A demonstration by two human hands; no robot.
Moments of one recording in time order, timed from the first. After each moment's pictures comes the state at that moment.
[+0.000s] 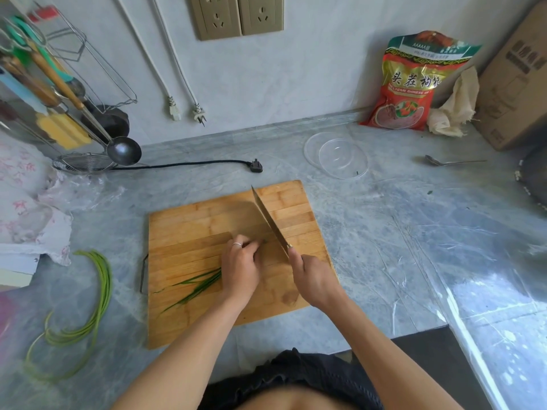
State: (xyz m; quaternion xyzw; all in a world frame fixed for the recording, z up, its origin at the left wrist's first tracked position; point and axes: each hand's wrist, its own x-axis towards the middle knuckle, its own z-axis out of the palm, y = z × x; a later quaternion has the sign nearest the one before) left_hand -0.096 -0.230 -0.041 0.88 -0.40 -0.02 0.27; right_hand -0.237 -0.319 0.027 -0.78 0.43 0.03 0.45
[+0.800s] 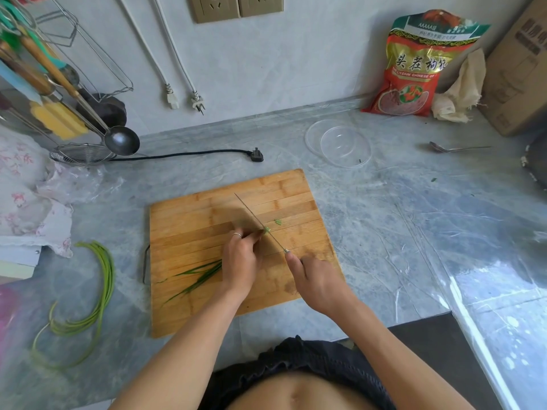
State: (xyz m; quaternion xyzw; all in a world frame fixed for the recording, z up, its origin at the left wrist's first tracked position) left_hand -0.095 -0.225 -0.036 0.87 -0.40 -0.05 0.28; right_hand -0.253 -0.303 0.041 -0.82 0.38 0.04 0.43
